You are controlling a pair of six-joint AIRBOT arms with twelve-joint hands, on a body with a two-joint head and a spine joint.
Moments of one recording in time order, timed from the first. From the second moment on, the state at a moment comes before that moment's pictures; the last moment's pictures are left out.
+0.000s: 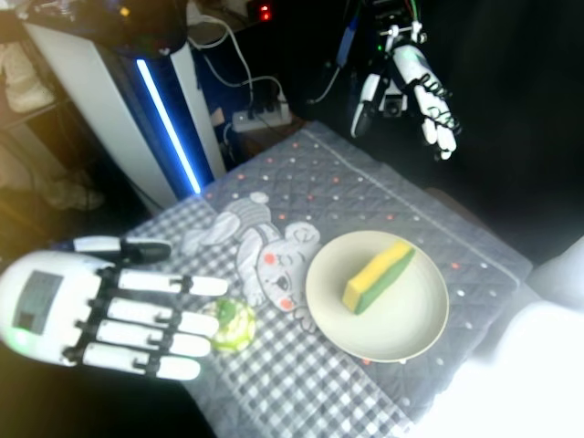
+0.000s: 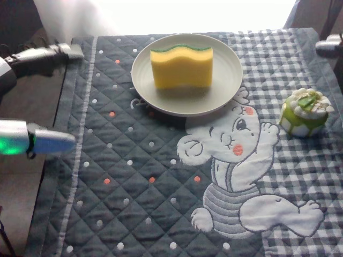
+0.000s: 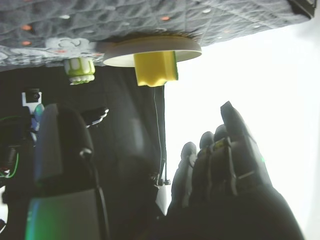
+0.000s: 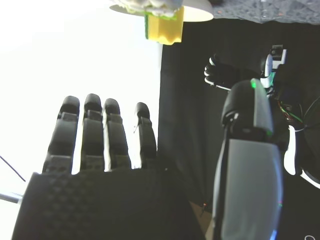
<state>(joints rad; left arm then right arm) 1.09 -0.79 1.06 -0.12 -1.04 0.58 -1.14 -0.83 1.19 -0.01 1.11 -0.40</state>
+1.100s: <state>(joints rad) 0.45 -1.33 1.59 0.40 -0.34 0.46 -1.14 -0.85 1.21 -0.02 1.11 -0.40</state>
